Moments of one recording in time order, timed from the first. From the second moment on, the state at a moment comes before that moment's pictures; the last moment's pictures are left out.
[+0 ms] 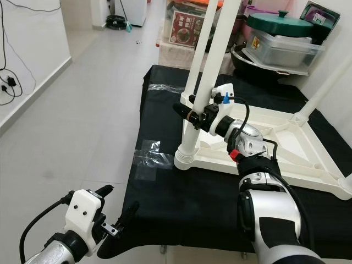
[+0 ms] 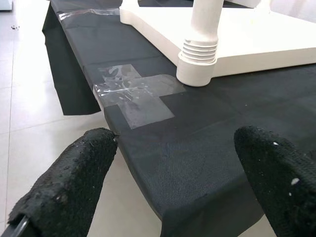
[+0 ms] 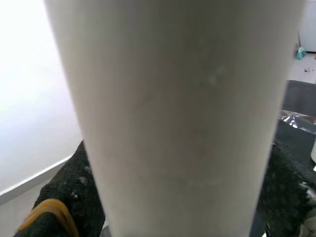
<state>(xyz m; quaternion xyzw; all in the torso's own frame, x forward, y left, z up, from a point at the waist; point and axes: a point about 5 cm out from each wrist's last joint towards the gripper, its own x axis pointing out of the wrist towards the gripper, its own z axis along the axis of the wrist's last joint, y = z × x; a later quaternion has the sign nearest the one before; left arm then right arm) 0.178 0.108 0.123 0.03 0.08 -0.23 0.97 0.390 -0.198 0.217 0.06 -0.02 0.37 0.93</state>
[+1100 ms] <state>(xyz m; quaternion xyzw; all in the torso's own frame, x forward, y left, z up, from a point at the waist) 0.178 0.110 0.123 0.03 0.08 -0.23 0.97 0.380 -0.203 0.202 0.05 -0.05 0.38 0.92</state>
